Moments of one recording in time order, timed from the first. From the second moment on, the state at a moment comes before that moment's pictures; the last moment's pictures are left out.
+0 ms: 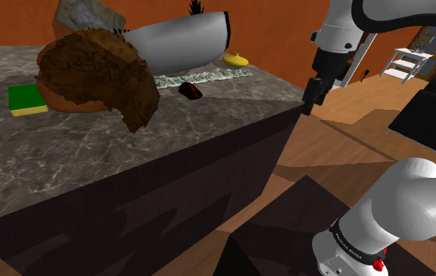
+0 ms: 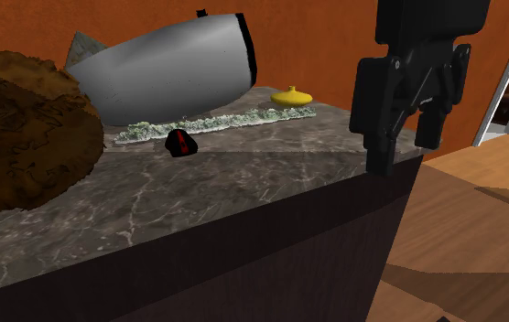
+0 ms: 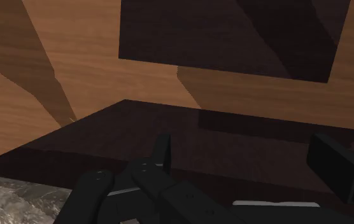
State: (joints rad) arm 0.02 -0.78 0.01 -2.43 -0.06 1.55 -0.10
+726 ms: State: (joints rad) arm 0.04 -0.47 0.07 -2.27 -0.02 1.74 -0.01
